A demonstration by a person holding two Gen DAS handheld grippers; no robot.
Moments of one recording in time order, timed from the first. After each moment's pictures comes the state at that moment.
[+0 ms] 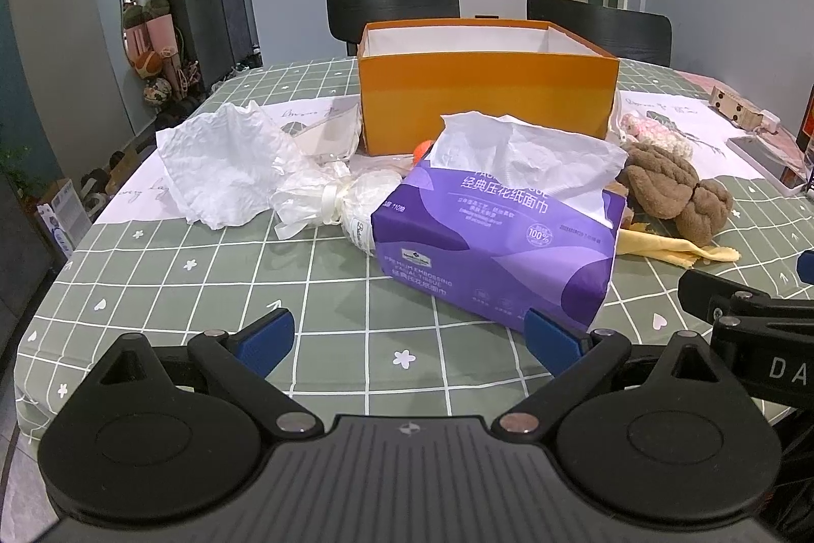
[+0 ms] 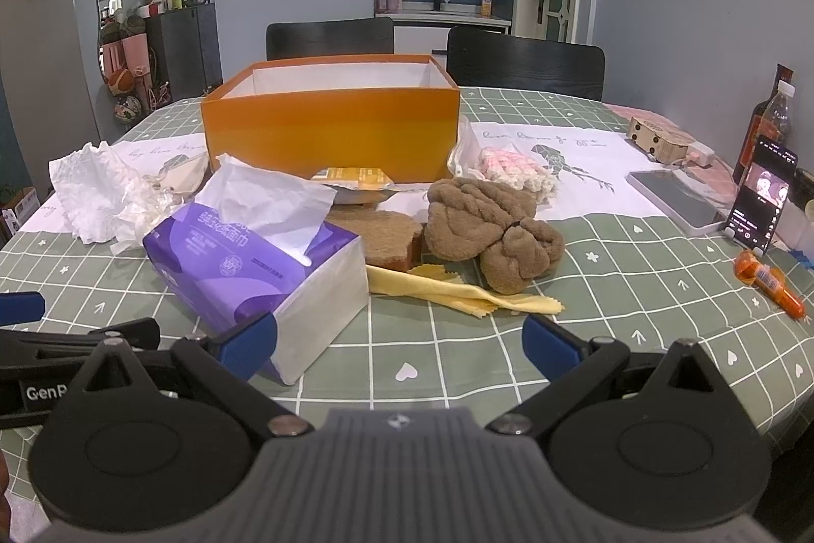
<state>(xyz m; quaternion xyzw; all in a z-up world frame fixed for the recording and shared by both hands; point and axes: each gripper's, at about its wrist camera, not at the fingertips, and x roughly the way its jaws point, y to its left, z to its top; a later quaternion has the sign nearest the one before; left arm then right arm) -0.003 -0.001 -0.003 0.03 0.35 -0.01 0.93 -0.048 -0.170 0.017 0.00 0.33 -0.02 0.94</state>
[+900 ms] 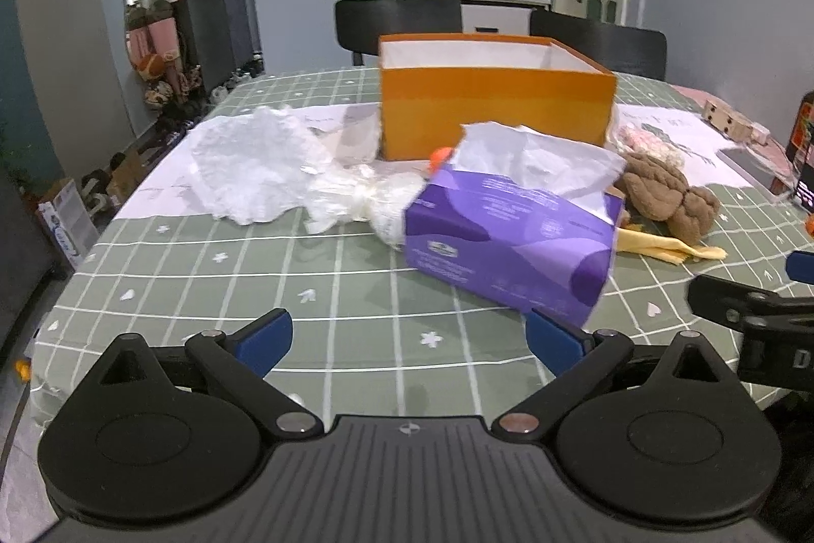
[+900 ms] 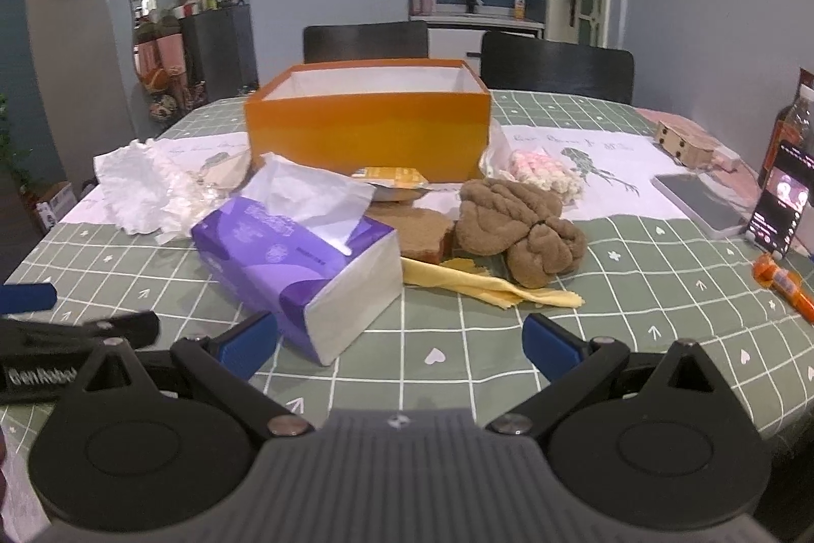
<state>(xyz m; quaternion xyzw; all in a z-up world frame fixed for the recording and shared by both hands) -0.033 0.028 0.015 0.02 0.34 -0.01 0.94 -0.073 -0.170 0.029 0.00 0.32 0.03 0.95</state>
